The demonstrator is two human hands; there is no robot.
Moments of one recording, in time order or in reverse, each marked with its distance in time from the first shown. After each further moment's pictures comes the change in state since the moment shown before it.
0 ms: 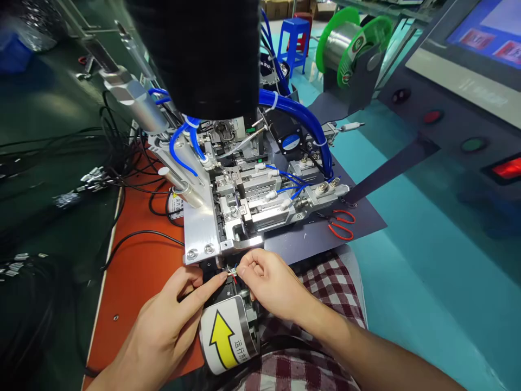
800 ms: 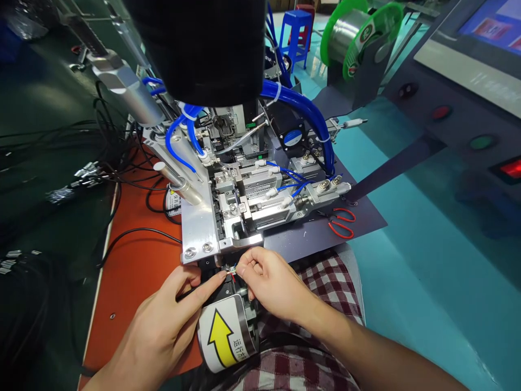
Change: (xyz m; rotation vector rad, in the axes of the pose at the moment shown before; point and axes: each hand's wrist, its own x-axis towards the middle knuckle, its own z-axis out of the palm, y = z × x) left_hand 0.005 0.005 -0.006 0.087 0.000 0.026; right_hand 0.000 0.000 -0.001 -0.036 0.006 0.038
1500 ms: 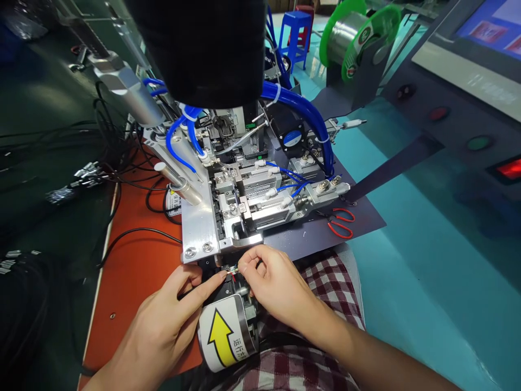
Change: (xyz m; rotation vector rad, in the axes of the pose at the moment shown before) left_hand 0.005 0.002 -0.001 -0.028 -0.015 -0.004; right_hand -0.002 0.005 0.001 -0.129 0.101 -0.046
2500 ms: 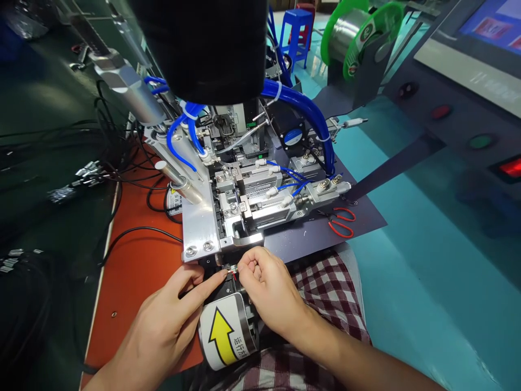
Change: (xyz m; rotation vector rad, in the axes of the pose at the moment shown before) left_hand -0.002 -0.001 0.003 0.013 -0.013 -0.012; right_hand -0.007 0.003 0.015 -0.007 0.174 -0.196
